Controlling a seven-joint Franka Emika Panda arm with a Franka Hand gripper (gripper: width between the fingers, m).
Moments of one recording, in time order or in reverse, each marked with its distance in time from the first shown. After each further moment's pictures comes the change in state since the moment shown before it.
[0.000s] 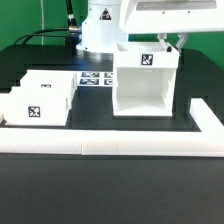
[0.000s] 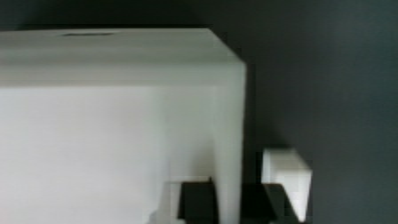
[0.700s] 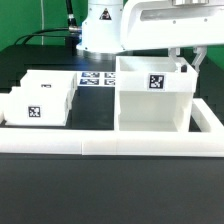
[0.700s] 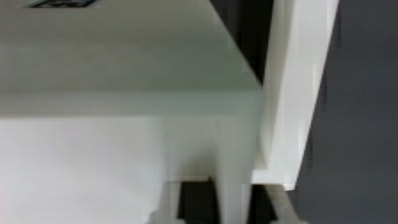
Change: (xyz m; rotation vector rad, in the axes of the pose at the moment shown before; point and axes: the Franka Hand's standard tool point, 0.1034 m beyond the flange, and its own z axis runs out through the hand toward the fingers) arm 0.109 0.002 0.004 0.028 0.161 0.007
